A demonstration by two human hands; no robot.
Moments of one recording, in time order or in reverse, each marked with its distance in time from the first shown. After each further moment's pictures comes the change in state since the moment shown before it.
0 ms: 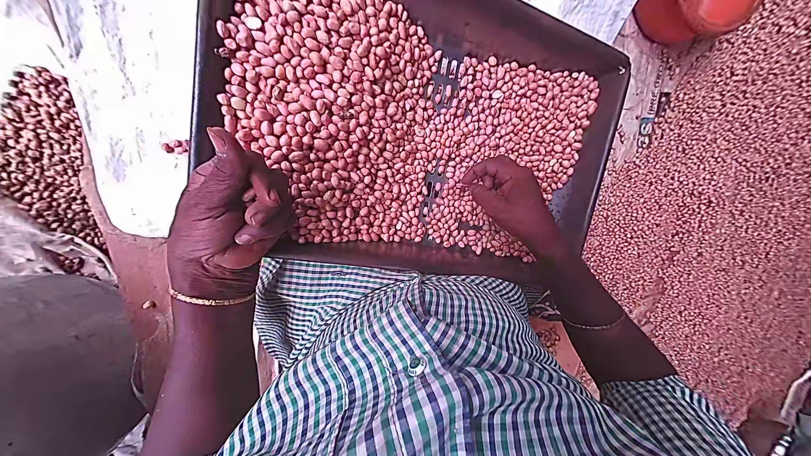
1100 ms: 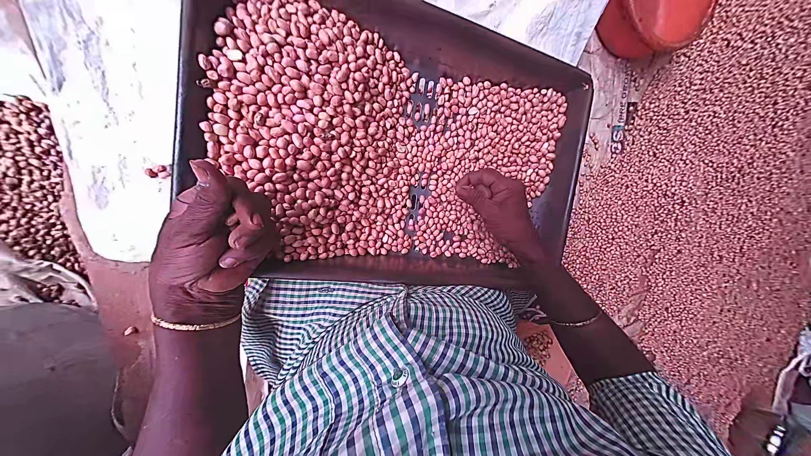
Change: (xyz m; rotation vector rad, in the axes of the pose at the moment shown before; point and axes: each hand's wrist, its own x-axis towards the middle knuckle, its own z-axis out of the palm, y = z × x) left_hand -0.001 -0.002 -0.002 0.017 0.026 0.014; right_hand 0.006 0.029 0.004 0.284 0.111 -0.105
